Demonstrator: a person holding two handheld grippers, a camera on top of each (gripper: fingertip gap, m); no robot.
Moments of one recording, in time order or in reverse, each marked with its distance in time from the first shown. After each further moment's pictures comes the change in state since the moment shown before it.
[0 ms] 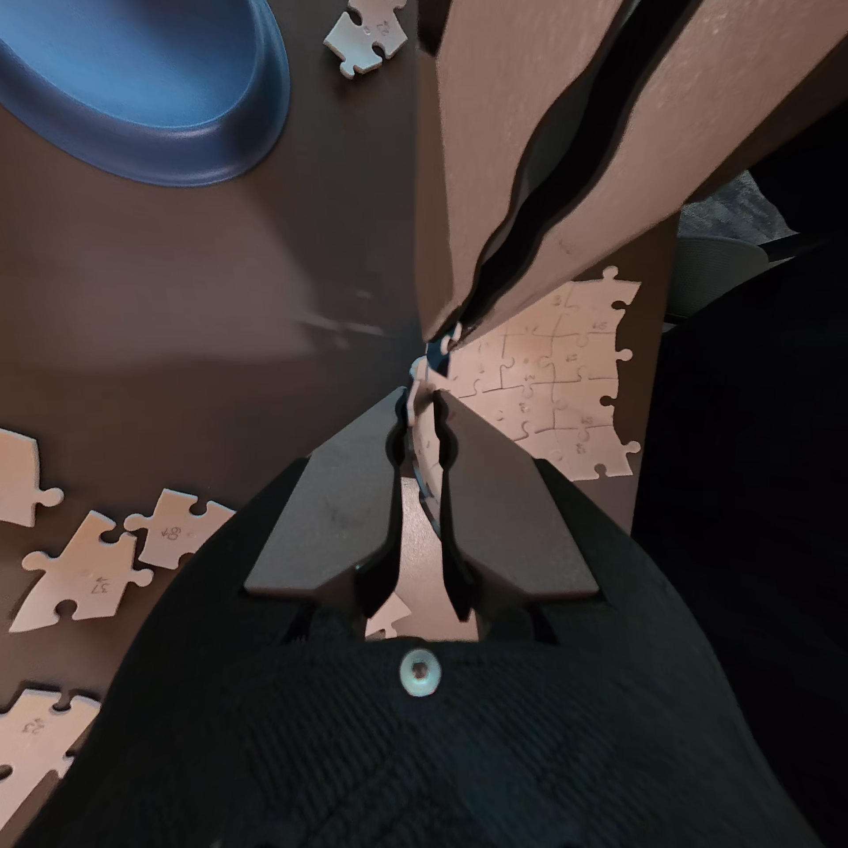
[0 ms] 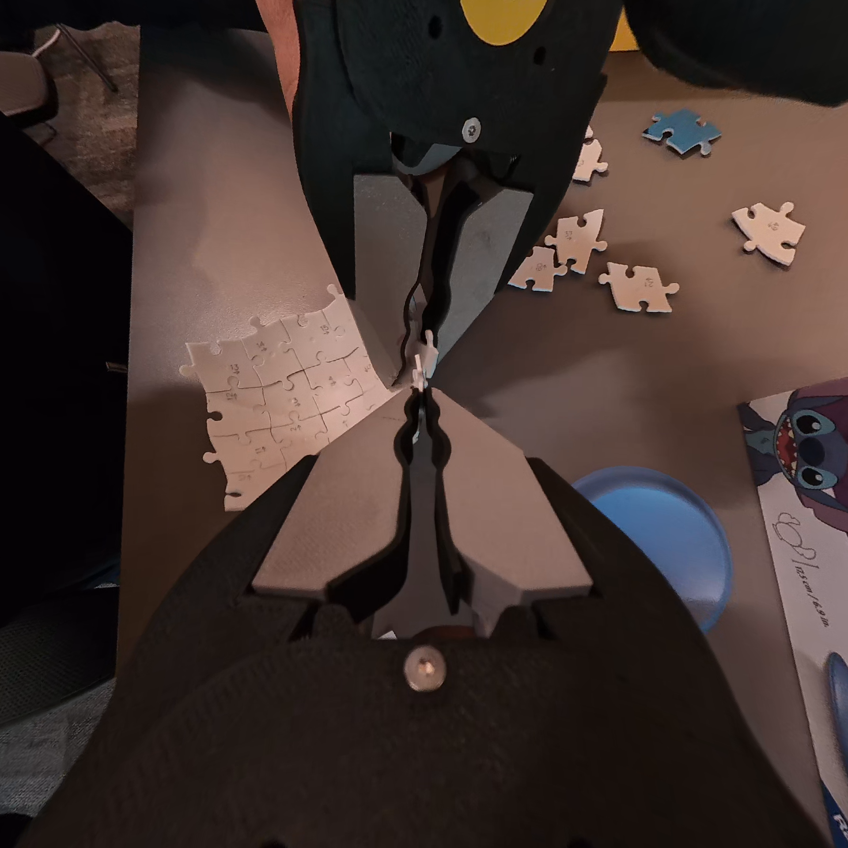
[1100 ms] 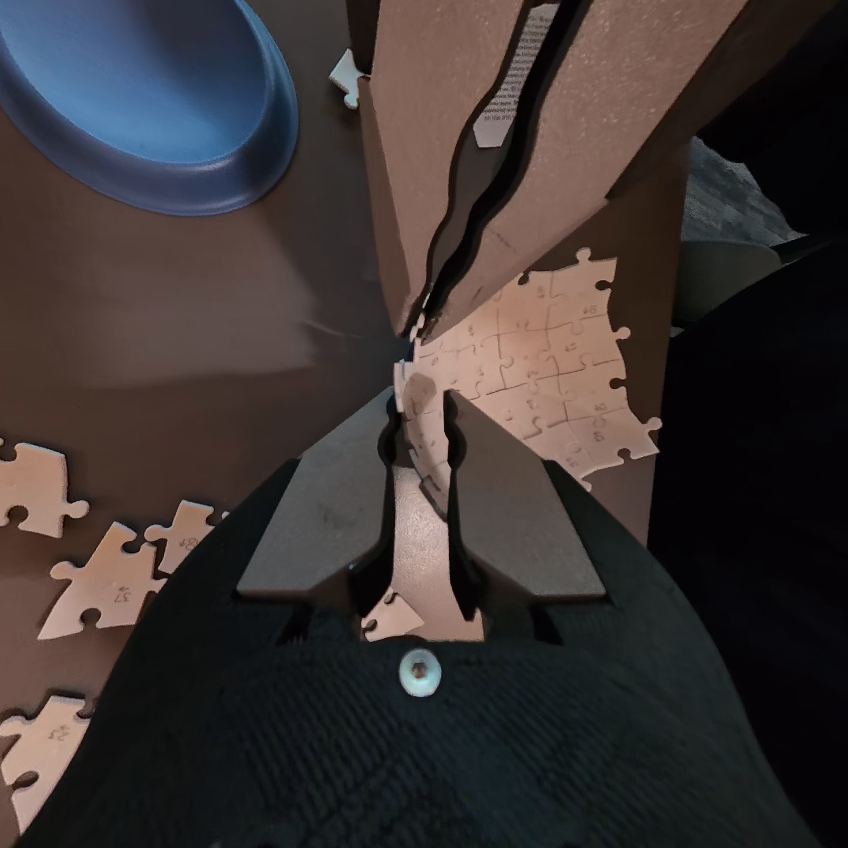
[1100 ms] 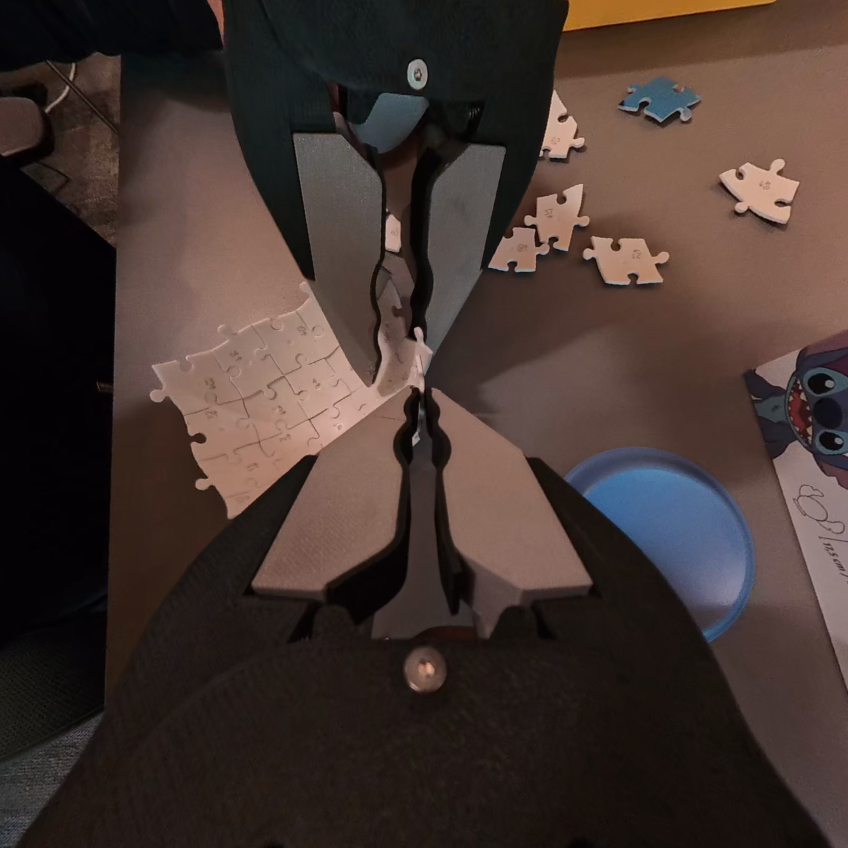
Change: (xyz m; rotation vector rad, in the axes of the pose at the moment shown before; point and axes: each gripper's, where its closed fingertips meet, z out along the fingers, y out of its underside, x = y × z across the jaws) left arm -0.003 -0.005 -0.001 0.036 -0.017 0.039; right arm 0.009 0.009 0.004 0.038 0.006 0.069
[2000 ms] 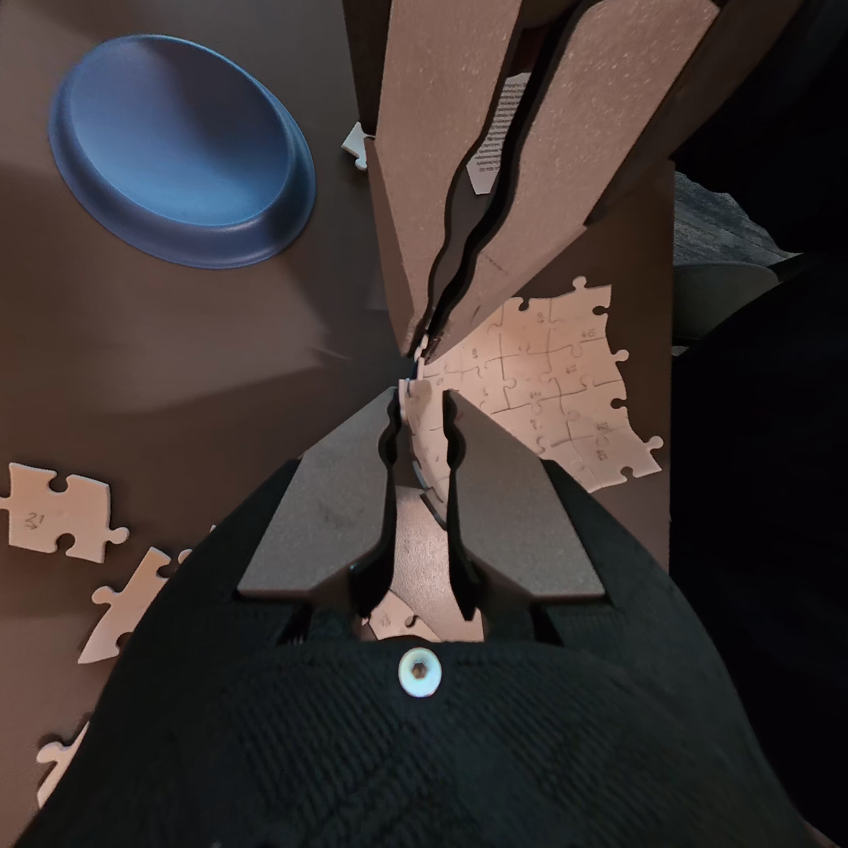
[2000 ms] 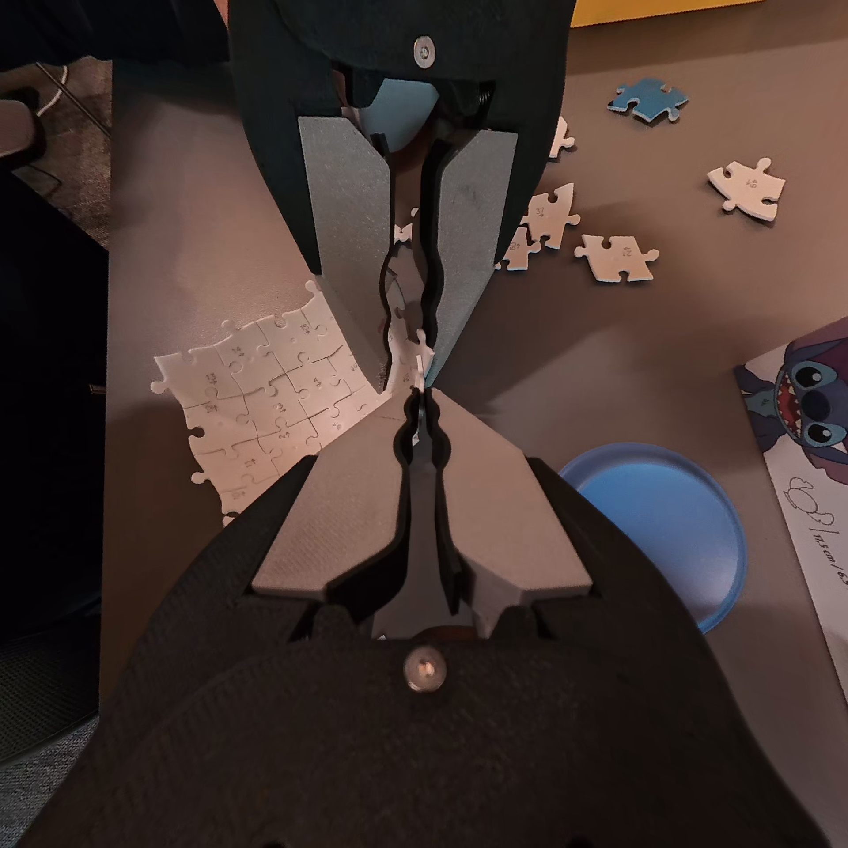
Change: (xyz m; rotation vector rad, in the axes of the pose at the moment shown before) left arm -0.005 -0.014 -0.003 0.085 -0.005 0.052; right arm 0.003 0.000 -0.001 0.005 0.012 0.003
